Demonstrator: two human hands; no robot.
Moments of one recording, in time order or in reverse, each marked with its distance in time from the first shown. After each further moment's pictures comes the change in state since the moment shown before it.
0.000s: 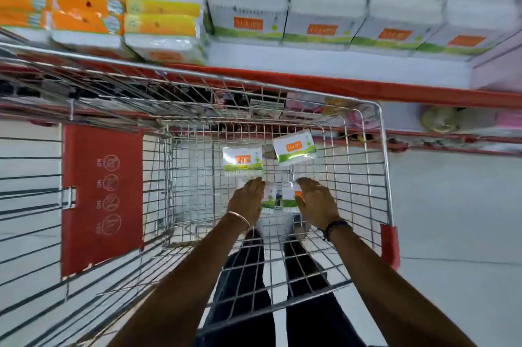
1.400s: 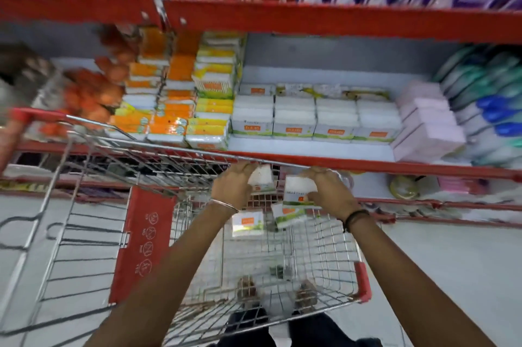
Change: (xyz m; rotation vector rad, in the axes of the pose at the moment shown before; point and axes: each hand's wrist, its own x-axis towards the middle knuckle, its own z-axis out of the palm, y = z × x) left_hand -0.098 0.056 -0.235 0.067 0.591 -0.018; right_hand -0.066 -0.079 -0.238 -0.044 0.301 -0.143
